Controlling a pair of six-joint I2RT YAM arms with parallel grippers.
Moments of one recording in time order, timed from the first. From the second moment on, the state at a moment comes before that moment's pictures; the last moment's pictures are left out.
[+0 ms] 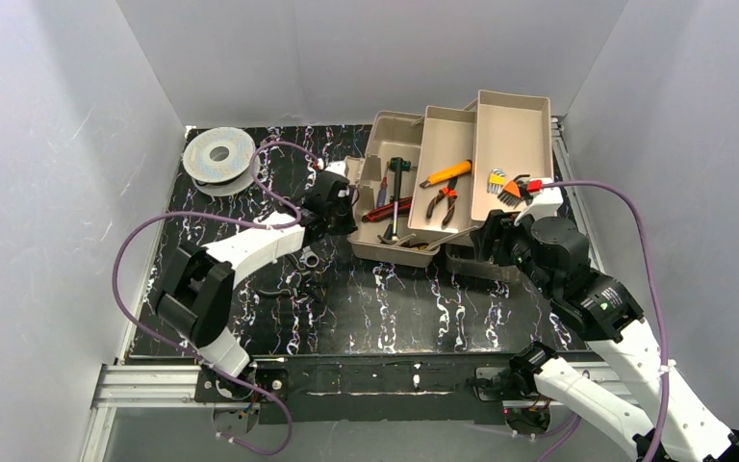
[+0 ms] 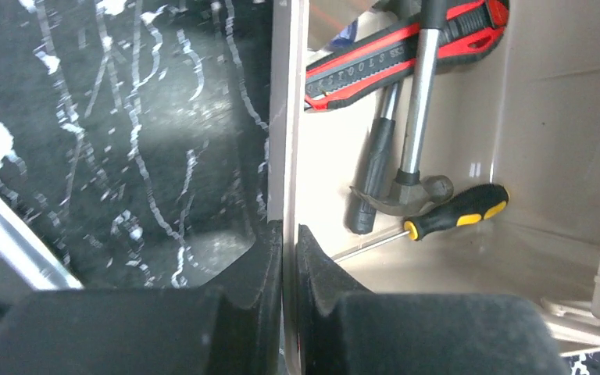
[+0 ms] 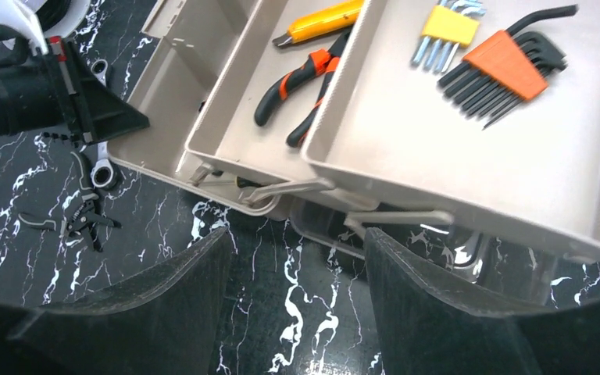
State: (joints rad) left arm -0.59 1.64 1.11 -0.27 -0.11 -0.52; right arm 0.64 0.67 0.97 -0.69 0.29 0.34
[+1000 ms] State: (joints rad) left arm -0.57 1.28 0.74 -0.20 -0.26 -0.62; right arm -0.13 0.88 1.14 -0.77 0.28 0.52
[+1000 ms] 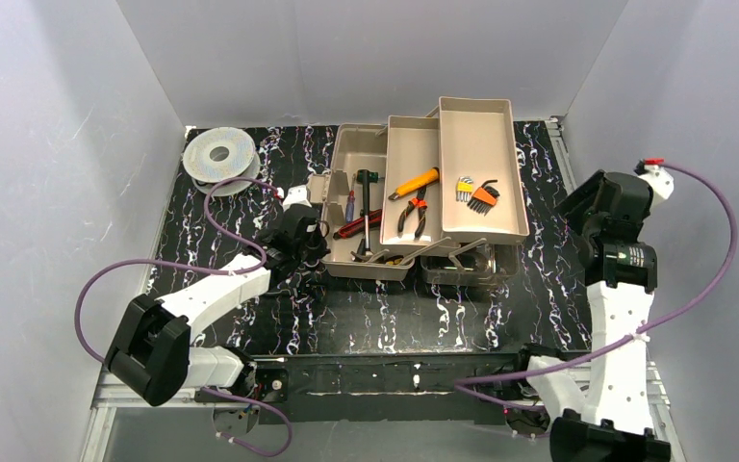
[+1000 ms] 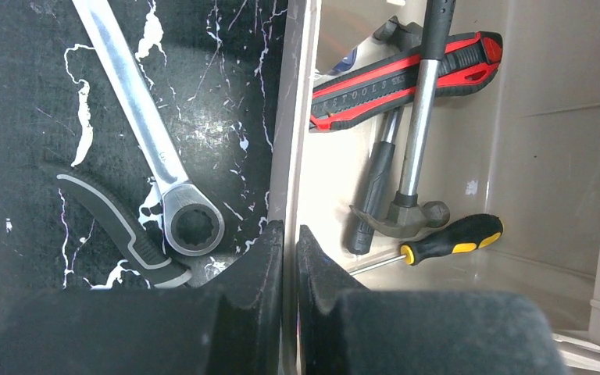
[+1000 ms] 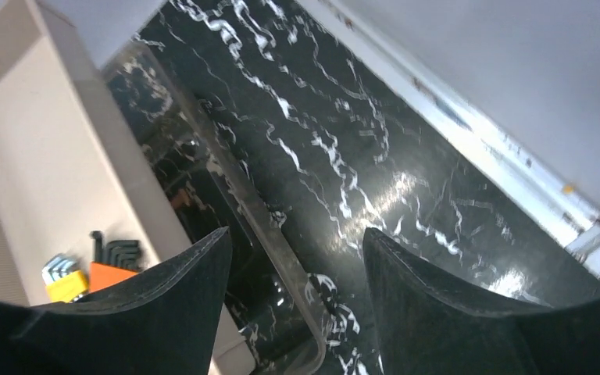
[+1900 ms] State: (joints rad) left arm -0.57 1.25 0.66 -0.08 -0.25 -0.58; right arm -0.33 1.15 0.76 -0.46 -0.49 0.57
